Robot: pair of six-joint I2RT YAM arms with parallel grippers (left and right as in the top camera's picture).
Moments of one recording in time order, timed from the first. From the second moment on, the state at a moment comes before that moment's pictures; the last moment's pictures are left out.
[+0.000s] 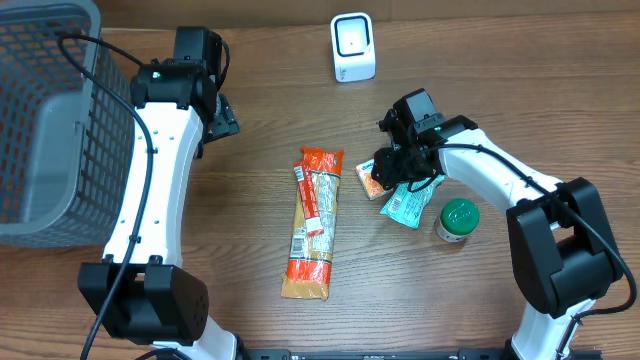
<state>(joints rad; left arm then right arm) -0.05 1.76 1.74 -1.29 -0.44 -0.48 0.42 1.96 1.31 -0.62 -0.31 0.23</state>
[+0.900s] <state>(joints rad) -0.05 1.76 1.74 -1.29 -0.44 -0.48 0.42 1.96 1.29 -0.61 -0.33 0.23</state>
